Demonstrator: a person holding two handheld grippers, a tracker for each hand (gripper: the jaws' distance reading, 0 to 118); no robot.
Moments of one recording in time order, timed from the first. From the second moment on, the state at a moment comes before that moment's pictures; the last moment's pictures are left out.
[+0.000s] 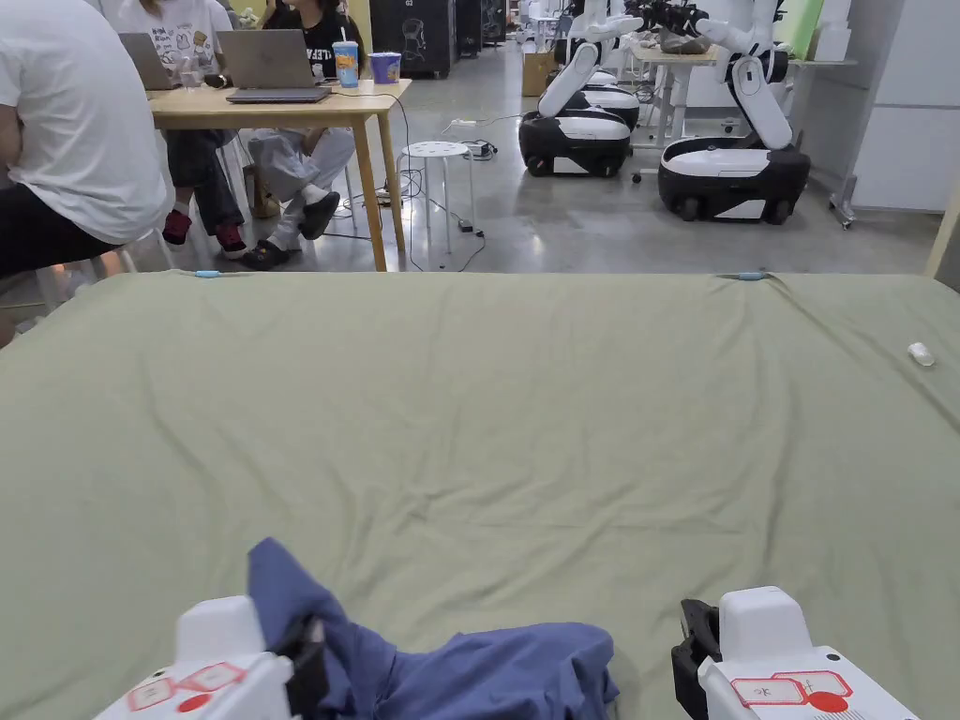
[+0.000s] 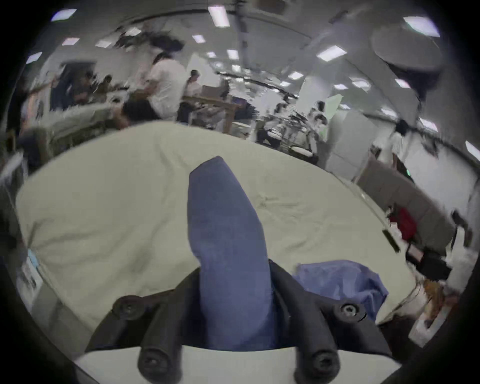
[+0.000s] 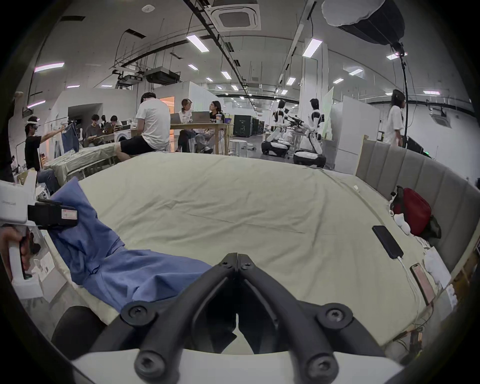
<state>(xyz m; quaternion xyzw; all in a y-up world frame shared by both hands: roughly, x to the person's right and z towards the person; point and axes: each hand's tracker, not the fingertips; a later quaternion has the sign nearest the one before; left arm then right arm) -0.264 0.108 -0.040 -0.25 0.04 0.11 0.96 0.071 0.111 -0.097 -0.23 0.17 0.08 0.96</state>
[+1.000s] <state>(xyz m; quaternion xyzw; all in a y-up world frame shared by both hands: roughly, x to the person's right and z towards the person) -0.174 0.105 -0.076 -0.29 -0.04 0.12 0.95 0.111 0.106 -0.094 -0.24 0.17 0.04 0.96</state>
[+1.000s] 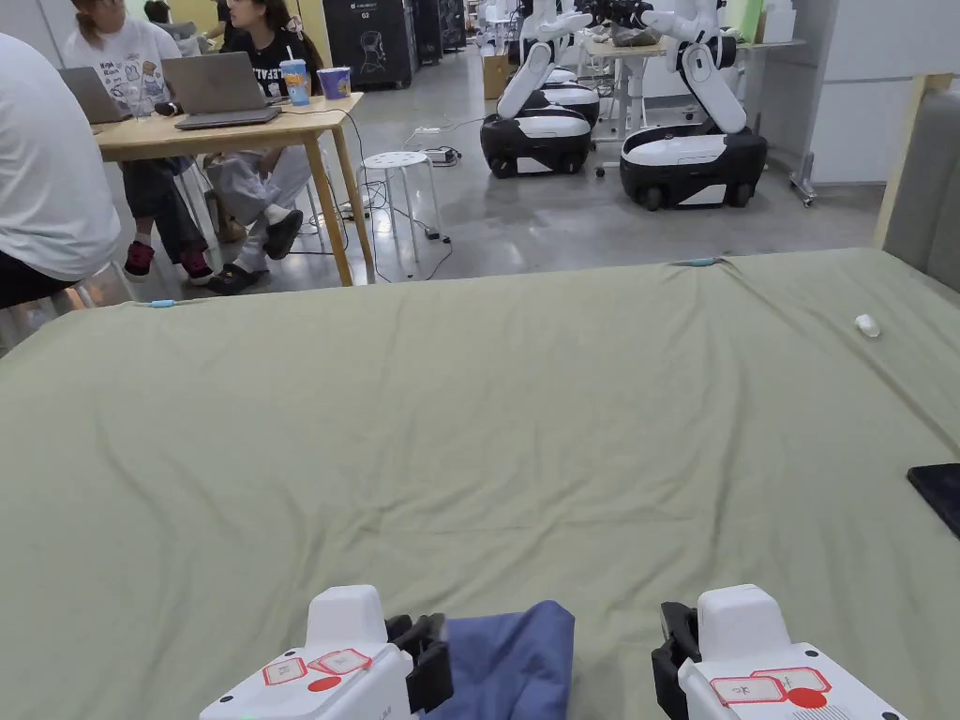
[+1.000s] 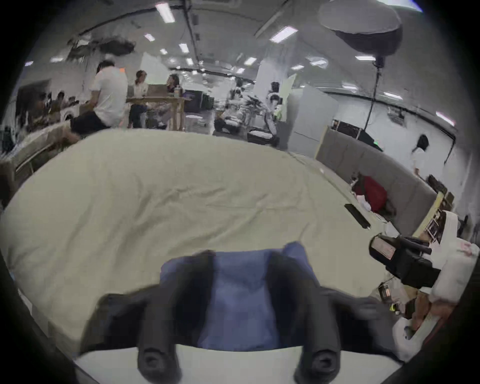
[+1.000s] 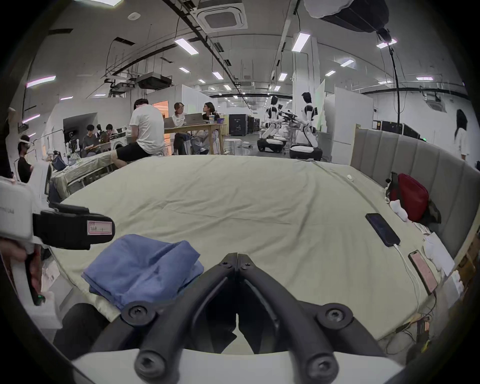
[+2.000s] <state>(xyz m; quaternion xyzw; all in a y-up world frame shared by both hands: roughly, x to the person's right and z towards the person) -0.193 0.069 -0.043 -0.30 -0.05 0.15 0.94 0.036 0.078 -0.107 -0.31 0.28 0.03 0.91</state>
